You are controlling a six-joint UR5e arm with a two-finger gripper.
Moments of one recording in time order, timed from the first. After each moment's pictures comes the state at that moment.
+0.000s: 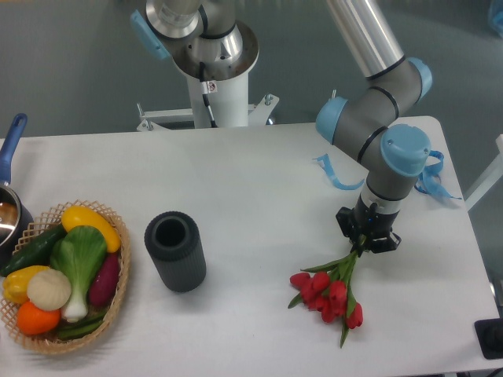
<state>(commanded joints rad) 2.75 -2.10 -1.66 -0.83 1.38 1.36</state>
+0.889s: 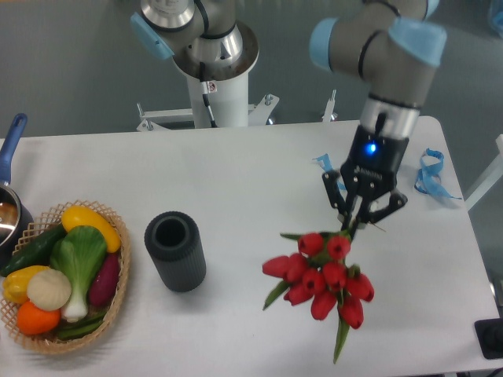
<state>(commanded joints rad) 2.82 -1.73 -1.69 -0.83 0.62 1.12</state>
